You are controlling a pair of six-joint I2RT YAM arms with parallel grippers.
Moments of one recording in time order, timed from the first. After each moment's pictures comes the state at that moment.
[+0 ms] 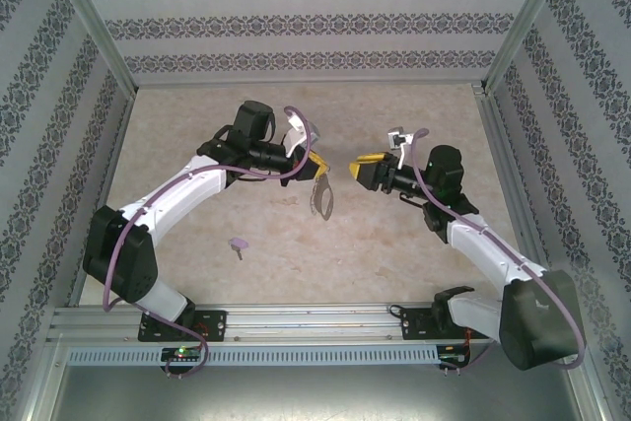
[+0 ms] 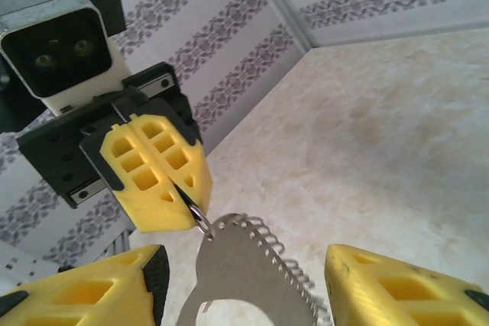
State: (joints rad) left arm -0.49 1.55 1.25 -0.34 0.86 0.23; right arm 0.24 1.16 0.59 0.44 -0.90 0.54
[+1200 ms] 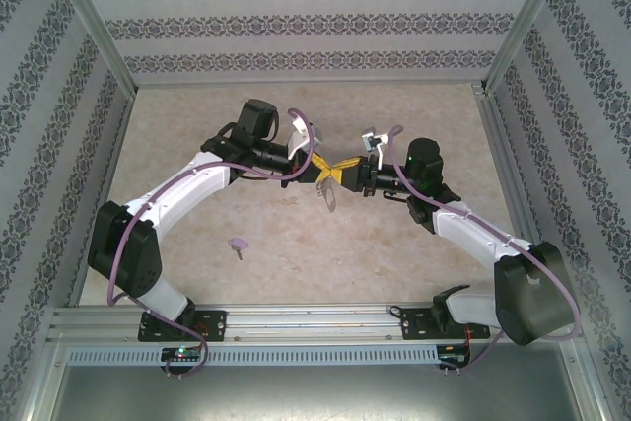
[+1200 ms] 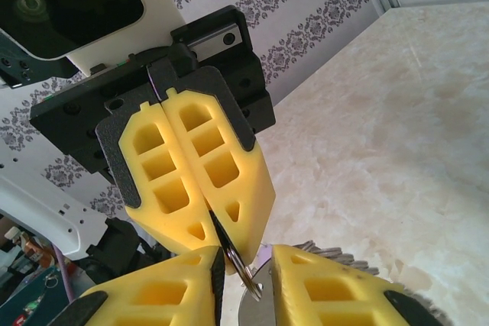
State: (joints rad) left arm -0.49 1.59 1.28 -0.38 0.97 0.33; right arm 0.35 1.28 0.66 0.48 -0.99 0.51
